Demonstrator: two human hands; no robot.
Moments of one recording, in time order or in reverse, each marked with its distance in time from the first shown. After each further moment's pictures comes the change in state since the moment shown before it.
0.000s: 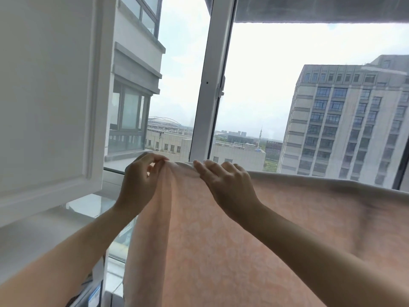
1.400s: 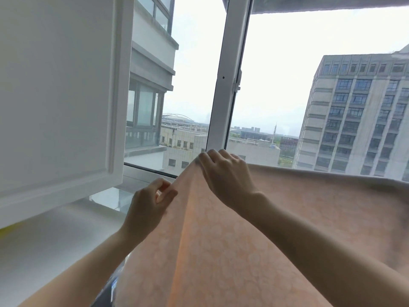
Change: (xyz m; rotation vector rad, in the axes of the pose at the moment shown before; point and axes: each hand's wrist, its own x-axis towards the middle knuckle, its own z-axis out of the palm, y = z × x) left_hand -0.060 -0.021 -0.027 0.069 -0.189 -0.197; right_hand 0.038 -0.041 -0.007 0.126 -0.094 0.085
